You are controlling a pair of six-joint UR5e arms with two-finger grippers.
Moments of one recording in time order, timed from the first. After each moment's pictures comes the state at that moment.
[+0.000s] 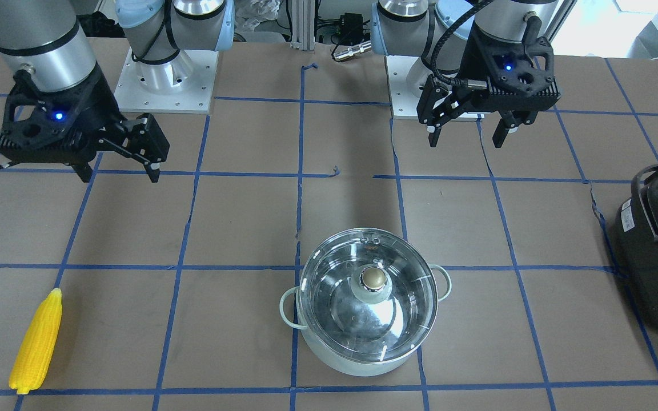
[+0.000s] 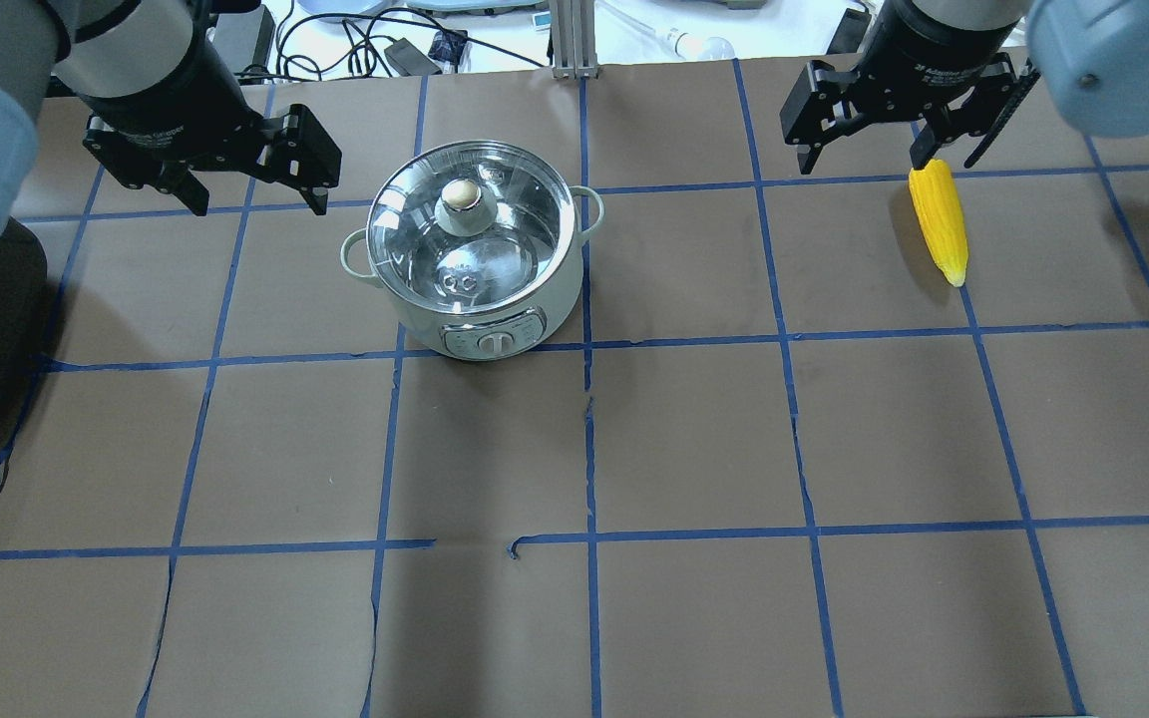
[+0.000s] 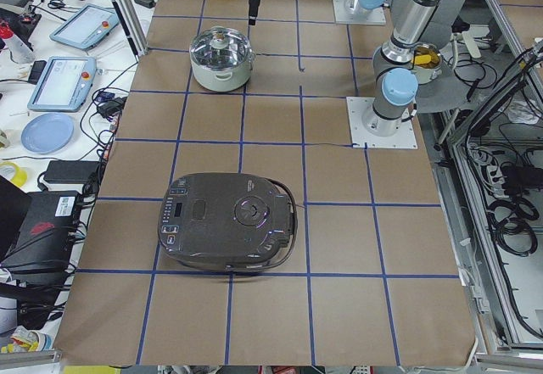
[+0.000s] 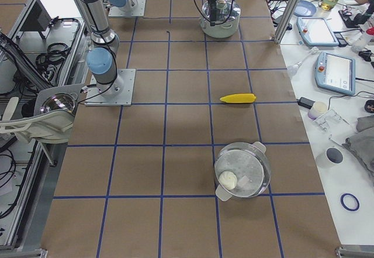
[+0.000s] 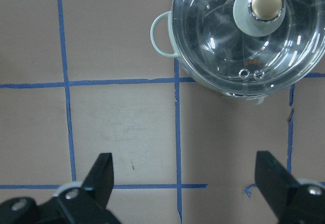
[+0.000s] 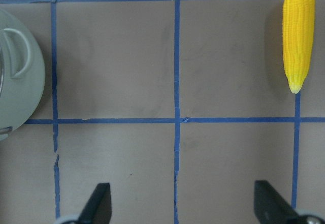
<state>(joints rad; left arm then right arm) -1.61 -1.54 -1.55 -1.49 1.62 -0.02 1.55 -1.48 1.50 -1.70 -1.55 -0.02</state>
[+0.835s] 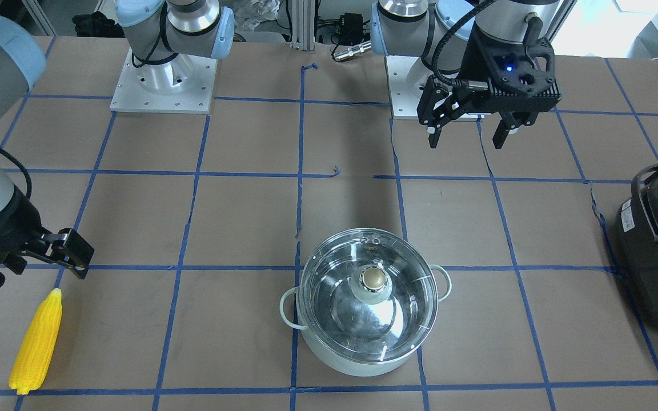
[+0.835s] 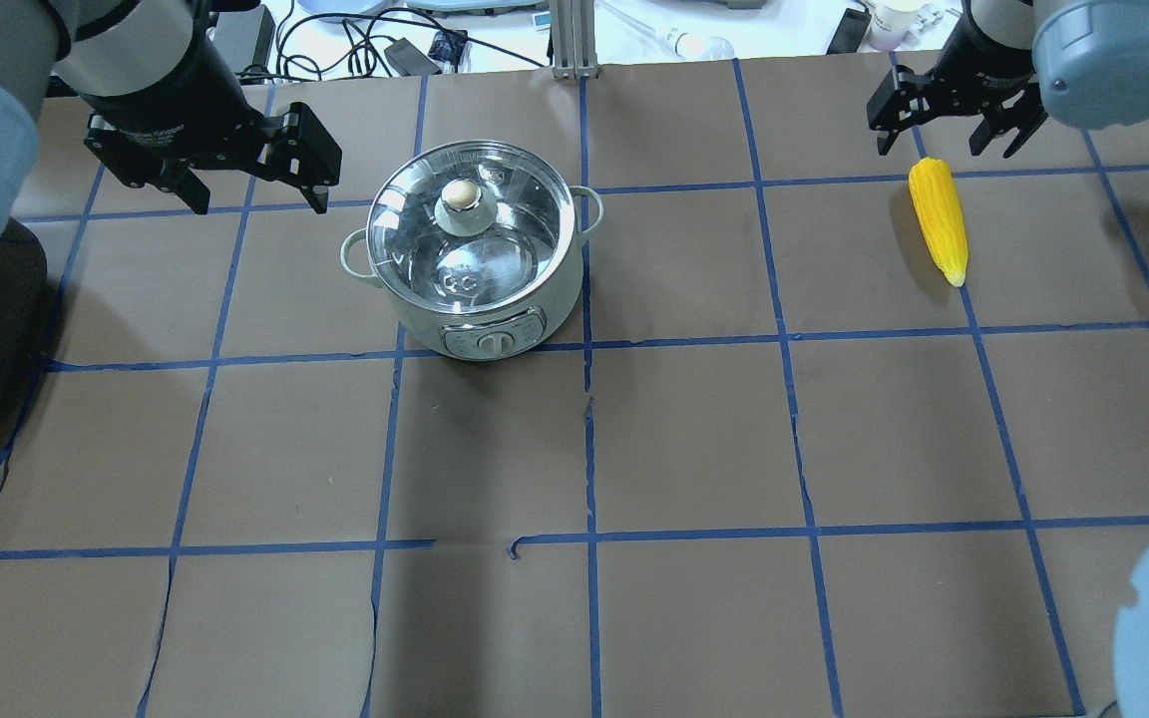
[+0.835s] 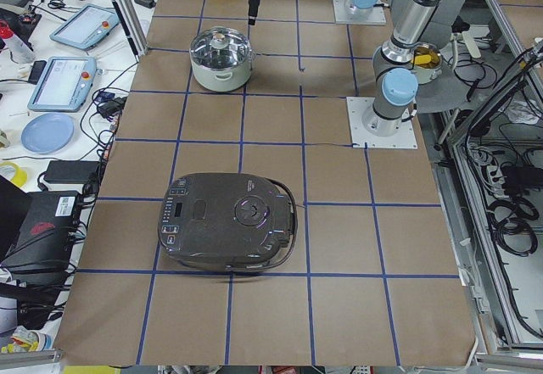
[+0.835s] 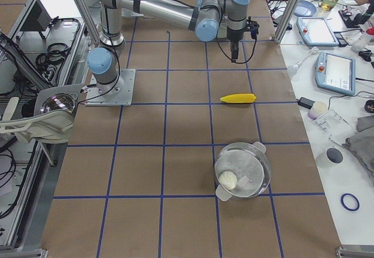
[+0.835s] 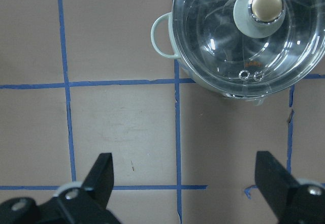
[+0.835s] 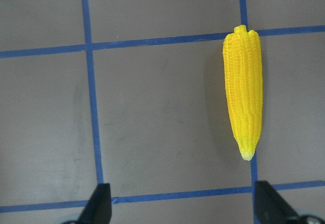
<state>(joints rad) -1.61 -1.54 -1.55 -1.49 1.62 -0.02 1.36 -1.25 1.50 -1.94 -1.56 -0.13</state>
